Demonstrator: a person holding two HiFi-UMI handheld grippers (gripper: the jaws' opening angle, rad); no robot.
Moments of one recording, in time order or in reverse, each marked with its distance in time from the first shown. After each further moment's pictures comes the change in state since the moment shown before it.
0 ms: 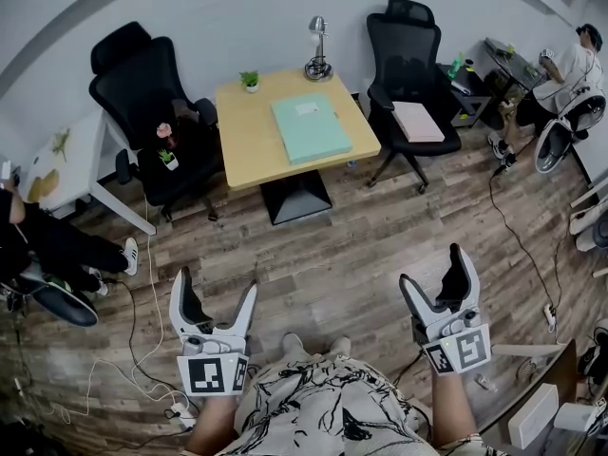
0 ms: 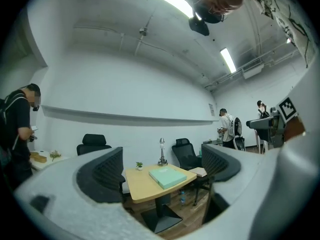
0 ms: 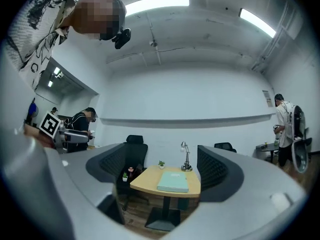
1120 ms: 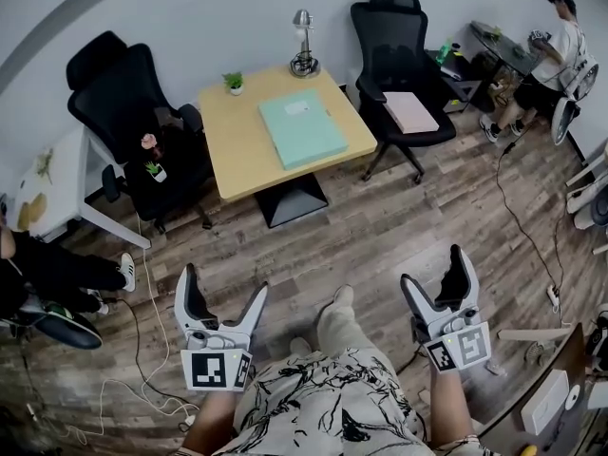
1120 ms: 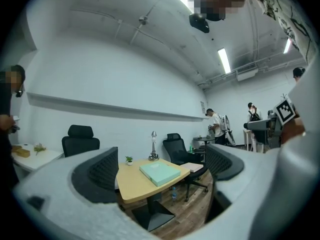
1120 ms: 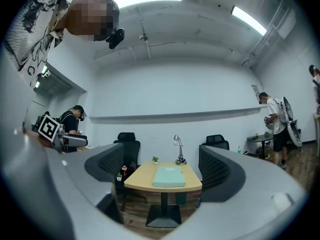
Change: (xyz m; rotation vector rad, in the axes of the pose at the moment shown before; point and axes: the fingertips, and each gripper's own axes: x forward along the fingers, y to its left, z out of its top) left arm 0.066 0.015 -0.035 -0.027 0.055 -0.133; right arm 0.032 -0.015 -0.040 0.063 0.038 -0.105
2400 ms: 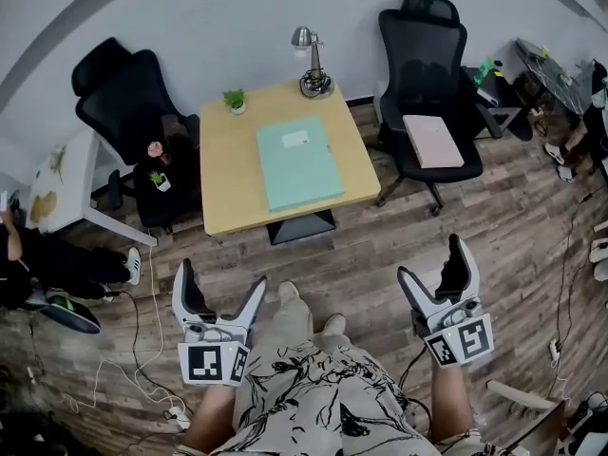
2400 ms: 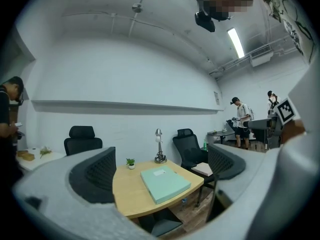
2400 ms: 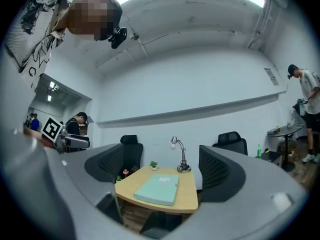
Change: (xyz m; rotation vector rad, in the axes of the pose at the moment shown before) left arm 0.204 -0.035 0.012 0.022 0.068 0.167; right arm 0.174 -0.180 0.001 0.053 -0.001 0.188
